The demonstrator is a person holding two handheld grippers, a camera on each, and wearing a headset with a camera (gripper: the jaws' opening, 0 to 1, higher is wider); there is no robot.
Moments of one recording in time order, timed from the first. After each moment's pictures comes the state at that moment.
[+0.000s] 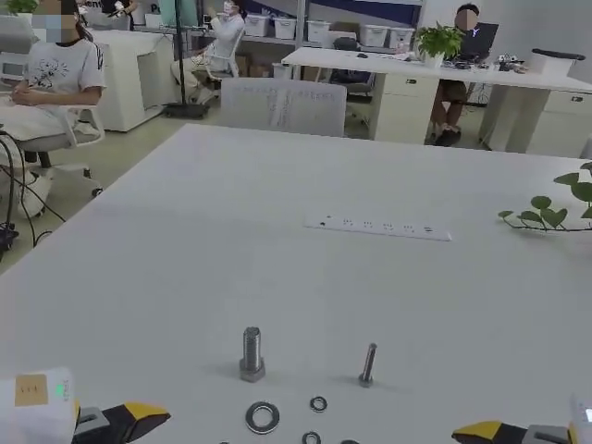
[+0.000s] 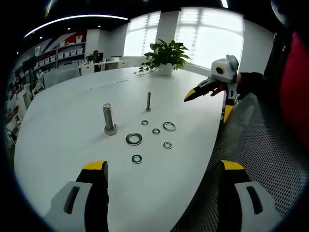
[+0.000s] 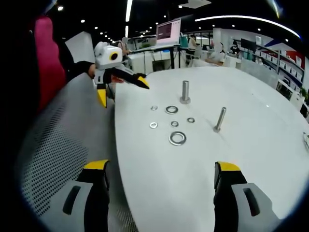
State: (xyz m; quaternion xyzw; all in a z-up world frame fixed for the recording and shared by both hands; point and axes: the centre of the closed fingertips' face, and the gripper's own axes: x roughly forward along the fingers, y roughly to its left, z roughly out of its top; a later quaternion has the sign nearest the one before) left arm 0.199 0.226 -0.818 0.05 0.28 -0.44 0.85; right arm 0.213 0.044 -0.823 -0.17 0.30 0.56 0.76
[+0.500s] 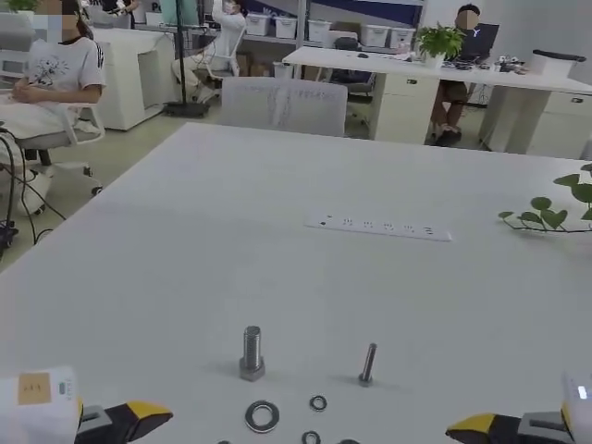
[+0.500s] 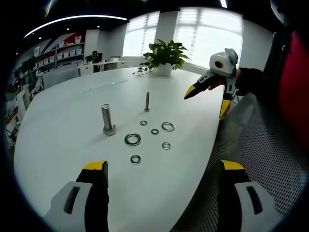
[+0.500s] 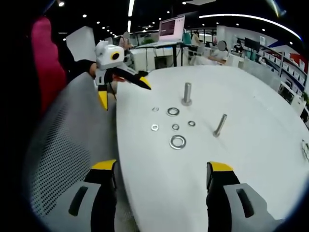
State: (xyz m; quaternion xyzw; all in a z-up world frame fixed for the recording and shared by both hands) left arm 0.199 0.226 -0.818 0.06 0.28 -0.44 0.85; right arm 0.215 0.050 -0.808 -0.20 0.31 0.56 0.74
